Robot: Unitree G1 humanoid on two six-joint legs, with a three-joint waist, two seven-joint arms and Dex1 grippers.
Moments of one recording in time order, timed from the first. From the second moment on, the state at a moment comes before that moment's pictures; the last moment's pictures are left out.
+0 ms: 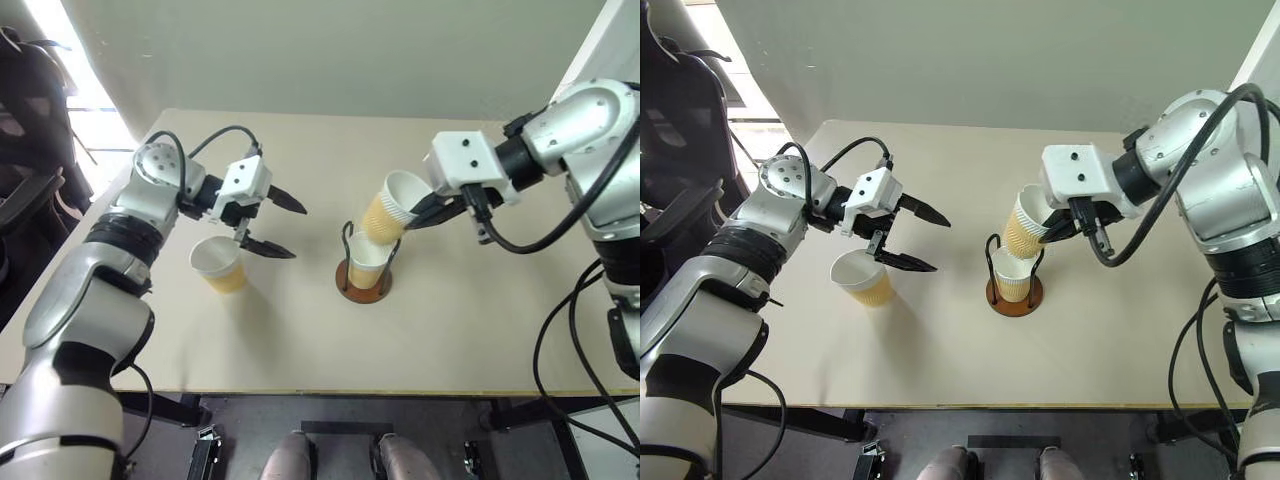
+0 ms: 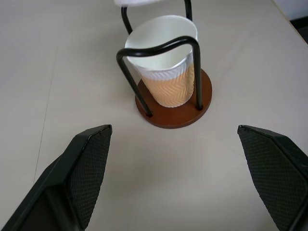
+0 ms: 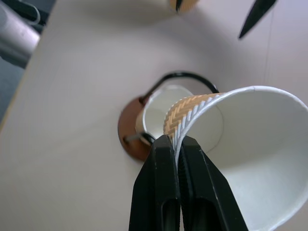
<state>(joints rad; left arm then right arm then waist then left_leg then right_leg) -1.28 0.78 -0.72 0.96 -0.56 -0.32 -1.58 -1.21 -0.85 0.38 -0.03 0.09 0.45 1.61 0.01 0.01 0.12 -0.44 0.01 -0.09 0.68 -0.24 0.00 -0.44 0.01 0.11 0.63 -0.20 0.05</state>
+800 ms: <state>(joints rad) -1.28 0.78 -0.65 1.02 -0.58 -0.30 -1.58 -1.15 -0.78 0.42 -0.02 0.05 0.39 1.61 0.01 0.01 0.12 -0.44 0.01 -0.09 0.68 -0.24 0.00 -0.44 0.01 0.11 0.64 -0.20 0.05</state>
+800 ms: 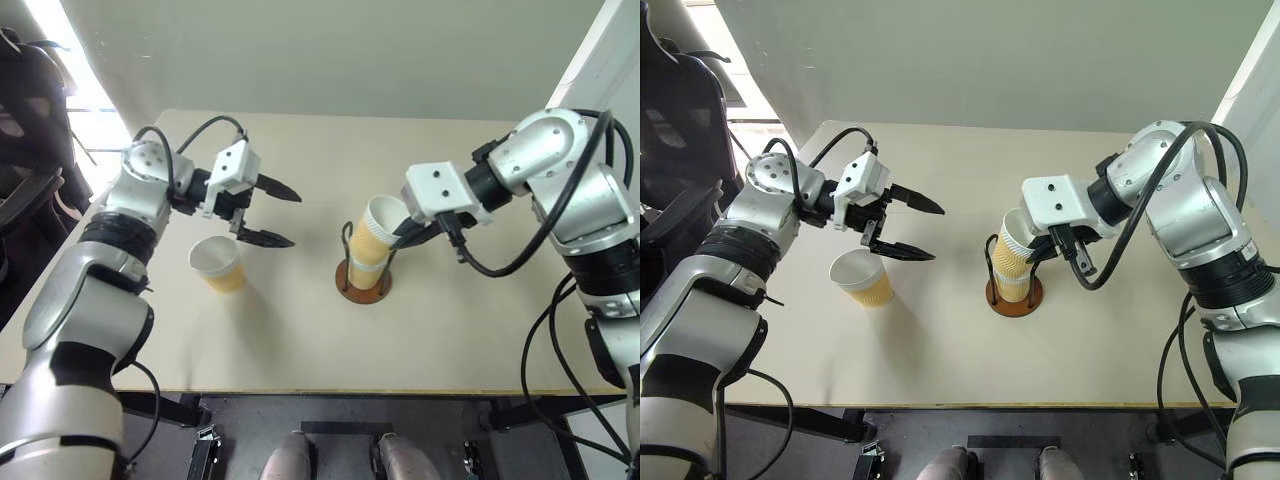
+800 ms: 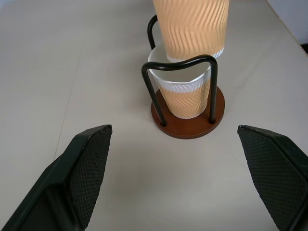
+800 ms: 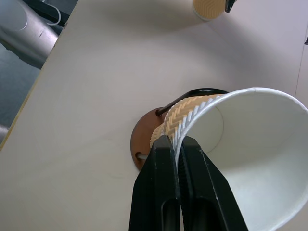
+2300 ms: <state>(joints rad) -1.26 0.80 -0.65 0.95 -0.58 -0.27 -1.58 -1.15 -0.79 0.49 0.04 0.00 0.21 1.61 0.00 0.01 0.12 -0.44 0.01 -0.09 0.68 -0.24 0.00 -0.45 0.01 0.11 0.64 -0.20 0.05</state>
